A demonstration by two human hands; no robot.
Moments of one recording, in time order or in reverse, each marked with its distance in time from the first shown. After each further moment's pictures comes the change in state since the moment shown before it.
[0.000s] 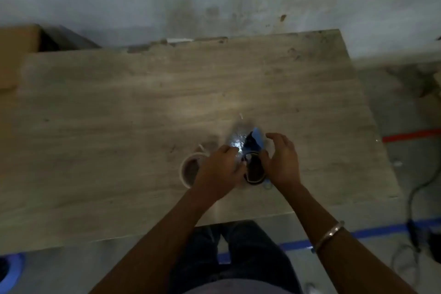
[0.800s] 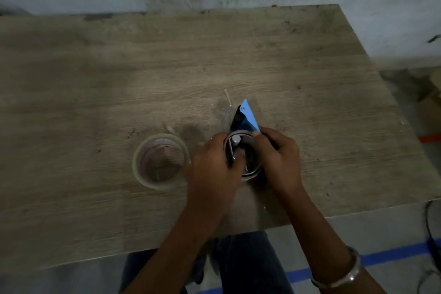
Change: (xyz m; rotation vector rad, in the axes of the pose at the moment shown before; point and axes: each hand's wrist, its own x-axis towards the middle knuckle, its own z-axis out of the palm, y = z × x) left_hand 0.001 -0.006 0.099 -0.202 0.468 -0.137; right_hand -0.020 0.038 0.045 0.617 0.092 0.152
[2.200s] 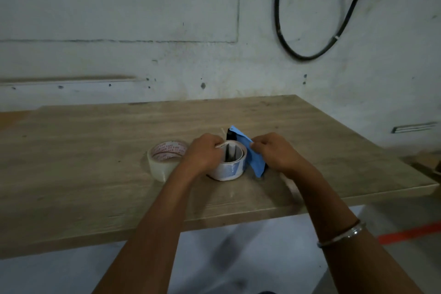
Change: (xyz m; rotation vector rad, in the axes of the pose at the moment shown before) left_hand 0.003 -0.021 -0.014 0.151 -0.114 0.242; right_hand -0.003 0.008 -0.033 -0.476 -0.159 -0.357
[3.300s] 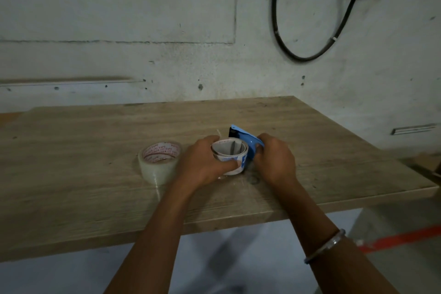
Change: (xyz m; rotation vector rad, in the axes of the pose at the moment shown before) left_hand -0.015 -0.002 0.020 -0.185 0.152 0.041; right_hand -0.003 0.019 0.028 -0.249 0.454 0.015
